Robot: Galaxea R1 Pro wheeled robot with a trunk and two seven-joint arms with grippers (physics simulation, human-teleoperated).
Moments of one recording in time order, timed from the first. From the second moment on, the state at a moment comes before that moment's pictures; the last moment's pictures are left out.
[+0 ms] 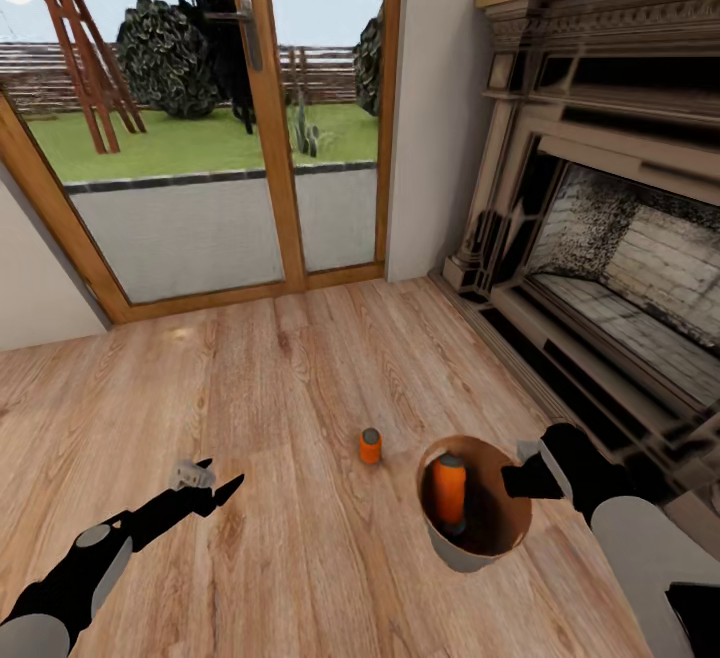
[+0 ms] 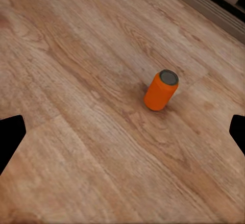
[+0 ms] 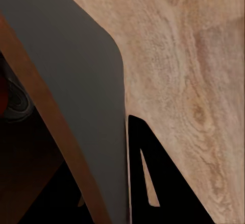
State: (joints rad) left arm -0.54 0.25 0.14 -0.57 0.06 -0.20 -0.77; right arm -0.83 -0.20 -0.01 -0.54 0.06 1.00 0.27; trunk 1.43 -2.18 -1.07
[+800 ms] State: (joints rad) left arm -0.53 0.21 0.12 -0.52 0.06 -0.20 -0.71; right arm -0.83 -0.19 0.01 -0.56 0.21 0.88 0.35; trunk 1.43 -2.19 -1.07
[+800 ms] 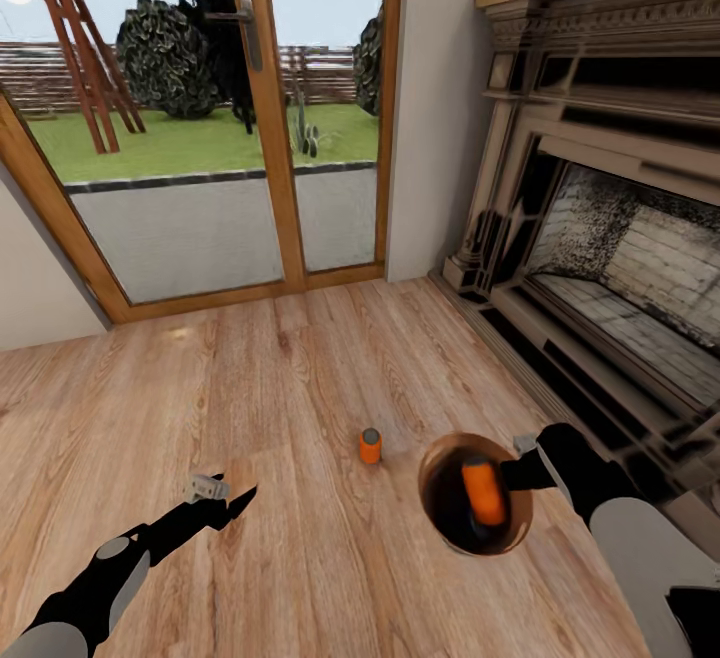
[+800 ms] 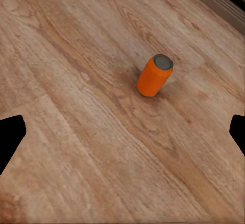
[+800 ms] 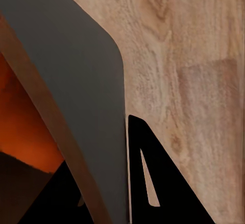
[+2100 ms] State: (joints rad) left arm -0.52 0.22 0.14 -0.51 0.06 -0.21 -0.69; right arm -0.85 -0.10 0.01 -0.57 0.05 0.88 0.34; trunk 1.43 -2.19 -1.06
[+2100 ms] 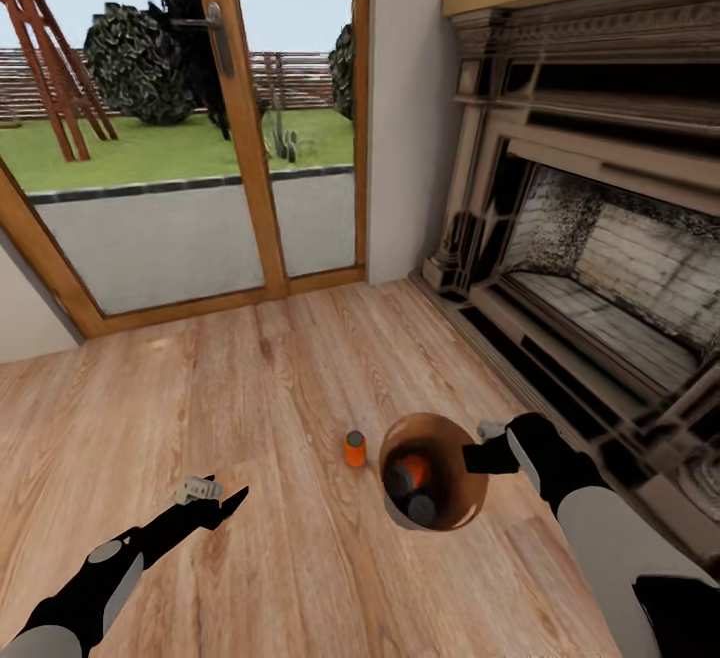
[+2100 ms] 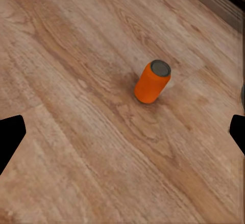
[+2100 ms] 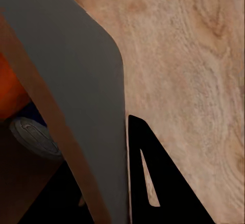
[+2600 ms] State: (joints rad) left arm -0.52 0.22 0.14 -0.51 0.06 -0.21 -0.69; right arm -0.85 -0.10 0.01 -0.57 0.08 0.88 0.34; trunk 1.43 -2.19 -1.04
